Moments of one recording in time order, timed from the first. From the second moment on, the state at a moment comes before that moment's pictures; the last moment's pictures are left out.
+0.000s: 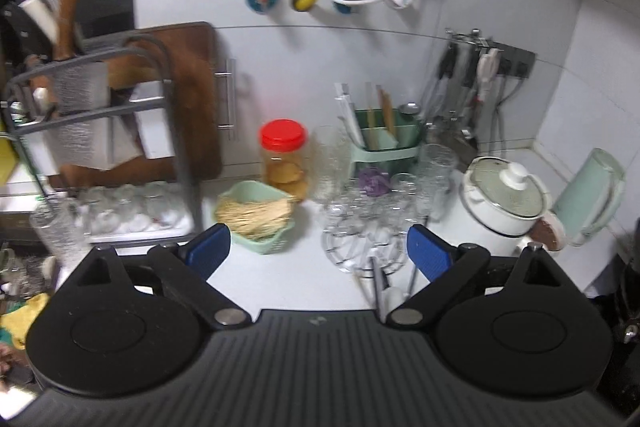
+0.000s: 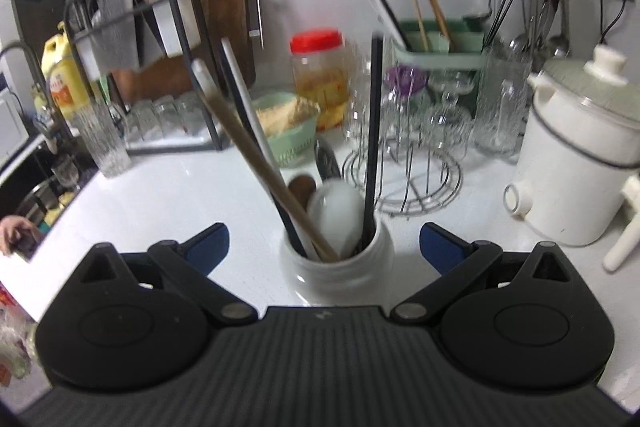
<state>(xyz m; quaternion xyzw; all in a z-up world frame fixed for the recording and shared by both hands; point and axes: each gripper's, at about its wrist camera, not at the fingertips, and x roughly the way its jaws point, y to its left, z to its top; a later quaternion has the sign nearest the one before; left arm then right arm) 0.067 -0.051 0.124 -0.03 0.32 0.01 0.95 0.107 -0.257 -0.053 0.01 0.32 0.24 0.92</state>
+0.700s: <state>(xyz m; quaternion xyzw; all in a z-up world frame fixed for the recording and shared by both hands) -0.049 -0.044 0.121 -0.07 0.32 0.08 0.94 0.023 -0.316 0.056 0.05 0.25 0.25 0.93</state>
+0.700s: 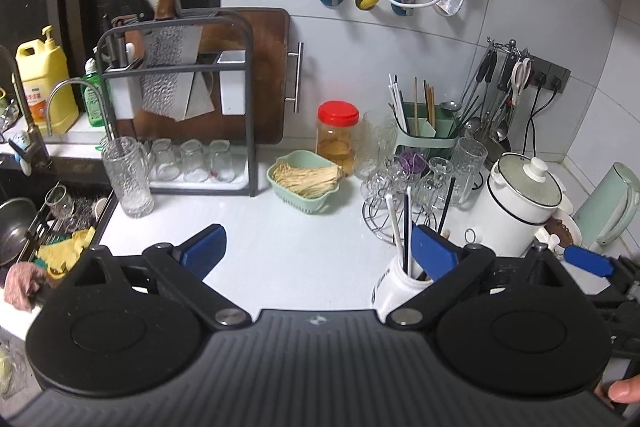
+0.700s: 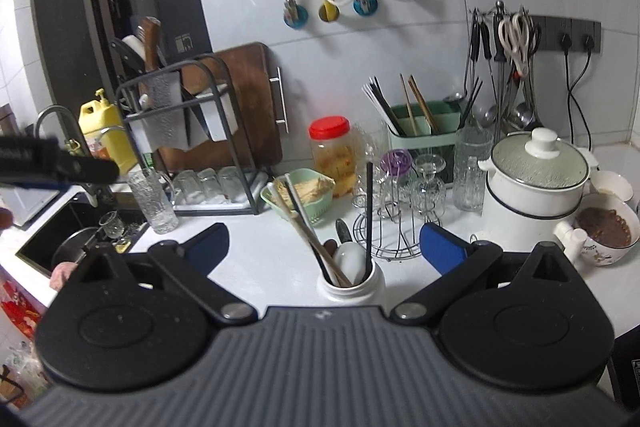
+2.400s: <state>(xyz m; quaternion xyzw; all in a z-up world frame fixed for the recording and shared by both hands) -0.179 -0.037 0.073 -0.10 0.32 0.07 0.94 -0.093 -0.303 0.042 0.05 0.25 0.22 0.94</state>
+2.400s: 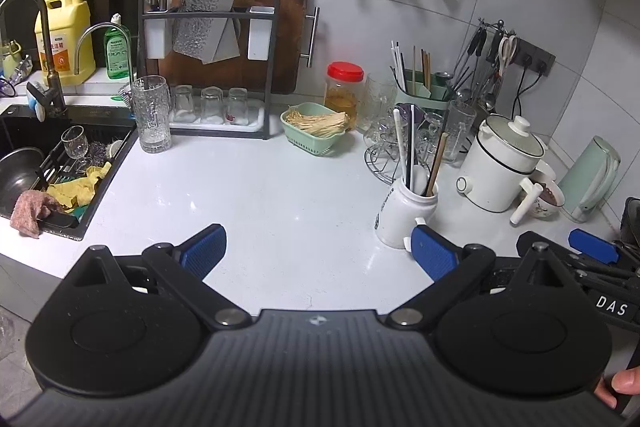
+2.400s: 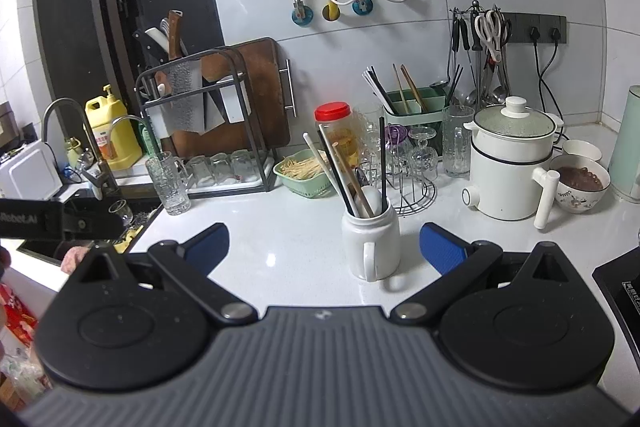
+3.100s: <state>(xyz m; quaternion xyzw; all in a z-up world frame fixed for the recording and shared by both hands) -0.186 -0.041 0.075 -0.10 0.32 0.07 0.94 -0.100 -0.309 0.044 0.06 0.25 0.21 0.94</state>
